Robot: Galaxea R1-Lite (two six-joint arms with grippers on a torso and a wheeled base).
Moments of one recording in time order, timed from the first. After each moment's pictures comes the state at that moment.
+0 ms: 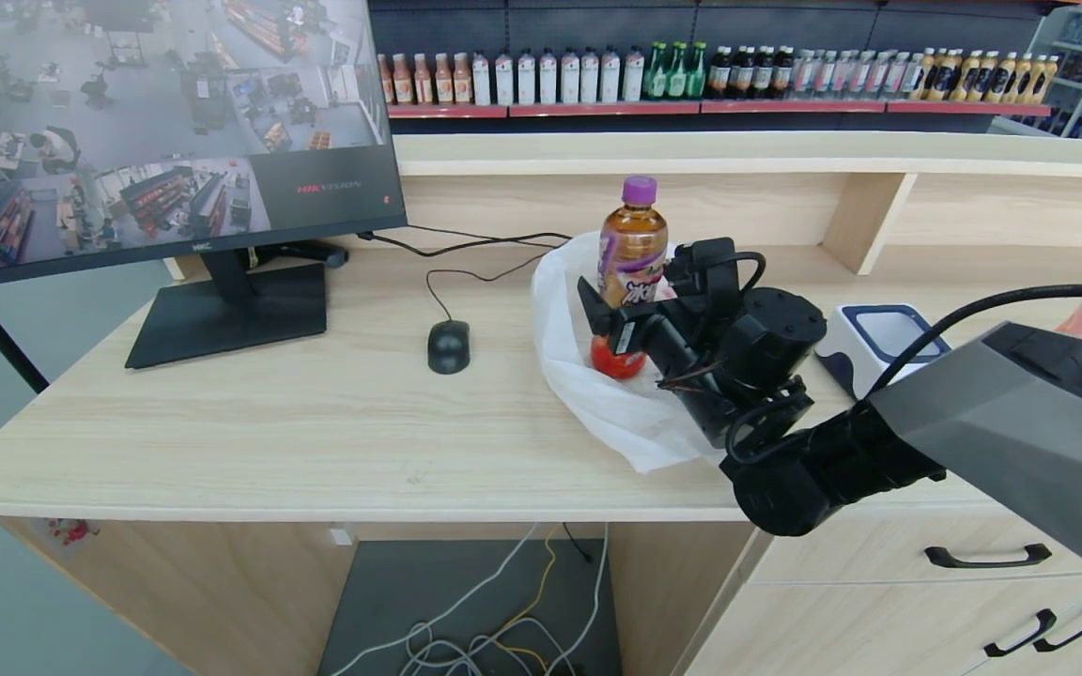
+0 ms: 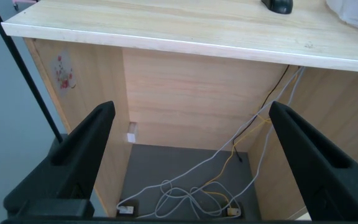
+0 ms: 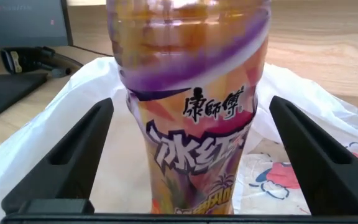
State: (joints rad) left arm 0.00 0.00 0.00 0.00 0.01 -0.02; right arm 0.54 2.22 -1.18 -1.37 -0.17 -0.07
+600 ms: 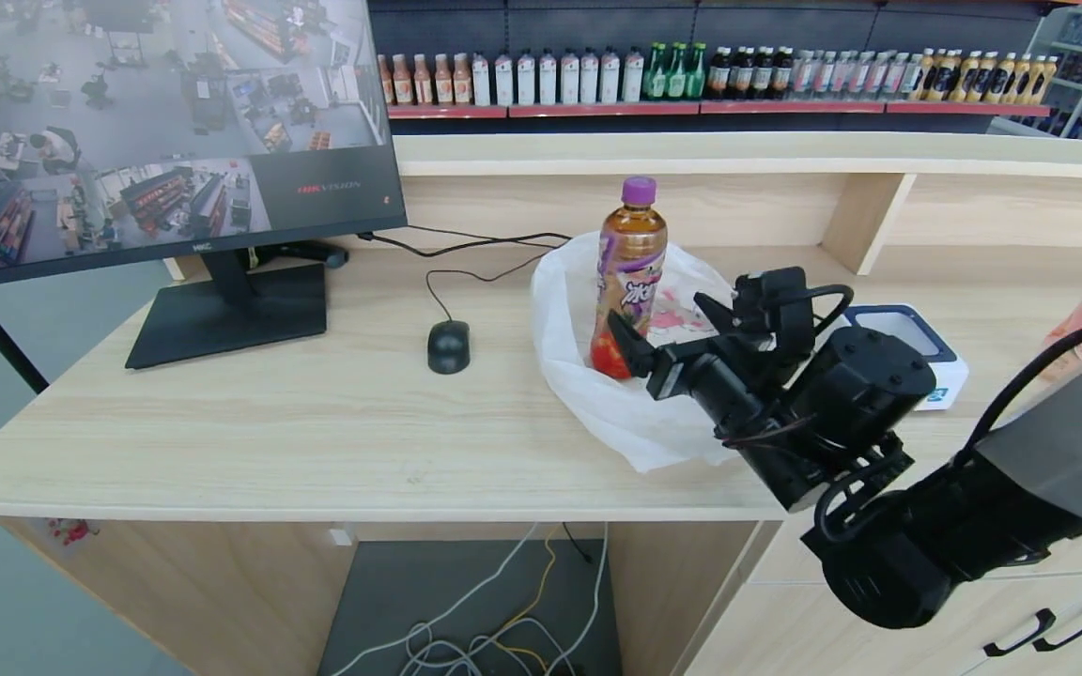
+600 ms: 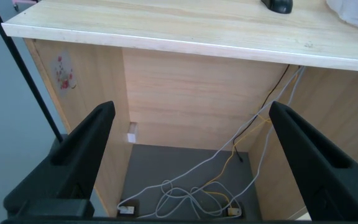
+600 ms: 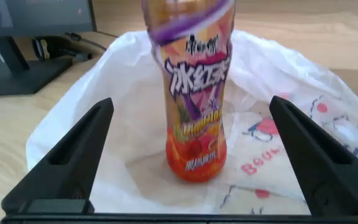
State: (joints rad) left arm 0.00 0.00 0.00 0.00 0.01 -0.01; right arm 0.57 2.05 -0.79 -1.54 -0.17 -0.03
